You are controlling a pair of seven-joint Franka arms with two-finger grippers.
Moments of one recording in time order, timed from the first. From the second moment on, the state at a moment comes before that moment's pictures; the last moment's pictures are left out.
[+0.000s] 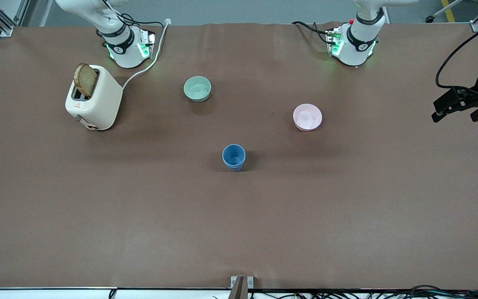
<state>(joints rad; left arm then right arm) -0.04 -0.02 -0.01 -1.58 -0.01 1.68 -0.05 0.20 -0.01 -0.42 -1.48 0.03 1.48 -0.09</state>
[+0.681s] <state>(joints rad) -0.04 -0.02 -0.01 -1.58 -0.01 1.64 -0.05 0.13 0.02 -0.42 -1.44 0.01 1.49 -0.18</state>
